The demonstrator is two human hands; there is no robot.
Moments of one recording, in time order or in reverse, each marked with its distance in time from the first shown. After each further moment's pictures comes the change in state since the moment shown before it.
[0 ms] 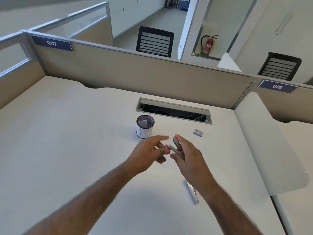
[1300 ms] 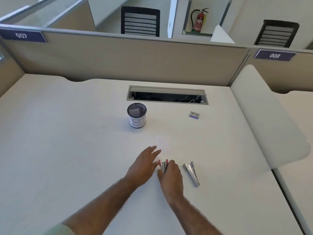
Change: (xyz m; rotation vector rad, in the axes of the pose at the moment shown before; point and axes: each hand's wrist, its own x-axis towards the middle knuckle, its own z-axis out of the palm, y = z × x) left_hand 0.015 -0.157 0.029 0.843 -0.105 0.054; right_hand -0.050 0.057 0.136 -0.046 0.051 0.589
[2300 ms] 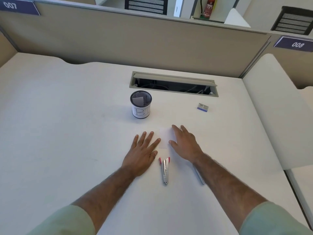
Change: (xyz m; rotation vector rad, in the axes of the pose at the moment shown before) left_hand 0.025 -0.055 0.022 0.406 0.046 0.065; right_hand 0.137 0.014 -0.021 -0.484 -0.212 -0.453
